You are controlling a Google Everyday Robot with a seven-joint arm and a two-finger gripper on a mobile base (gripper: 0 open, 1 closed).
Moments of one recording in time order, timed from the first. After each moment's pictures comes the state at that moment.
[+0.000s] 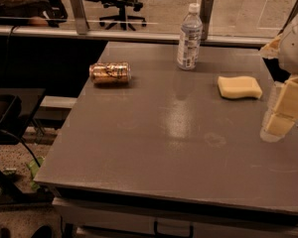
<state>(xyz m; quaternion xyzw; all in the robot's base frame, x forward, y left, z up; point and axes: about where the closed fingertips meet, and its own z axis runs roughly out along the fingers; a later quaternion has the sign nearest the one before) 0.438 -0.217 0.976 -0.60 0.78 -0.03 0.16</state>
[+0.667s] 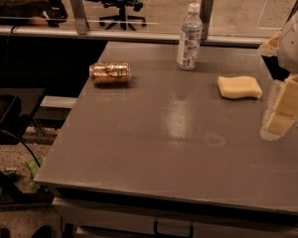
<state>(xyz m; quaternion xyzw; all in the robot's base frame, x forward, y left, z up) 0.440 -0.215 0.978 -0.61 0.78 -0.04 0.16</state>
